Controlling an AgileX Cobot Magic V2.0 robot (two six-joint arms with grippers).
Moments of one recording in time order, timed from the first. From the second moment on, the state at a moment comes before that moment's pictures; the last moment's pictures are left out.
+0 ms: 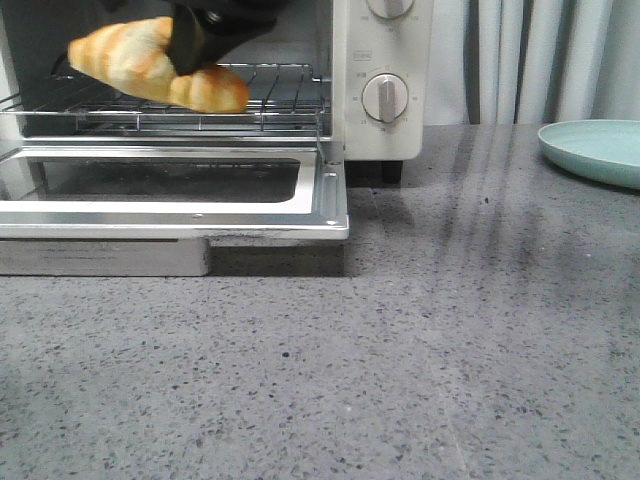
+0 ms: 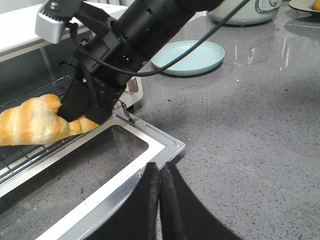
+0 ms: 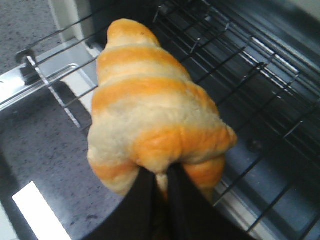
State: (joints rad) left arm -0.37 0.40 -0.61 -0.71 0.72 0.90; right arm 0.74 1.78 -1.52 0.02 0.41 -0.16
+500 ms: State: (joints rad) left arm -0.37 0.40 -0.61 -0.71 0.72 0.90; right arm 0.71 1.81 -1.56 0.02 0.33 -0.13
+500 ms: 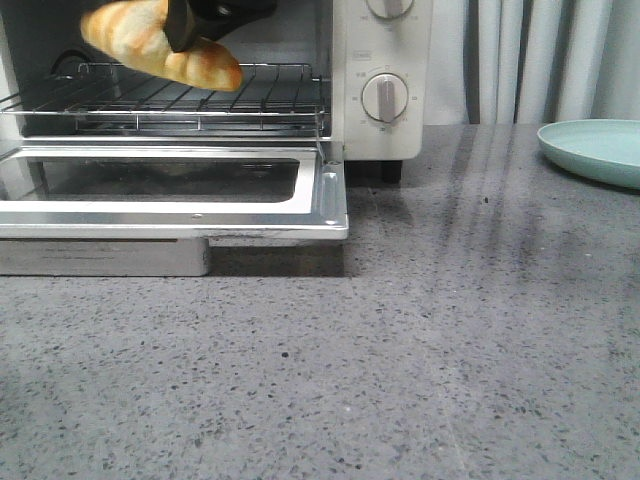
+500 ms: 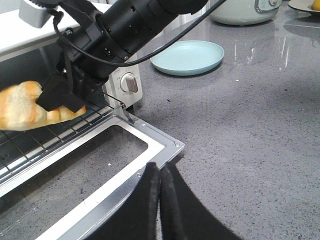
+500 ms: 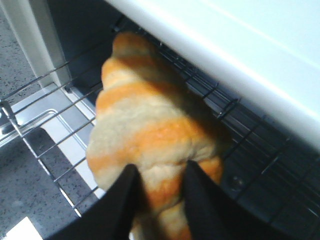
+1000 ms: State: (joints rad) left arm -0.37 0.39 -0.61 -0.71 0.69 0.90; right arm 0.71 1.77 -1.56 0.06 0.47 -0.11
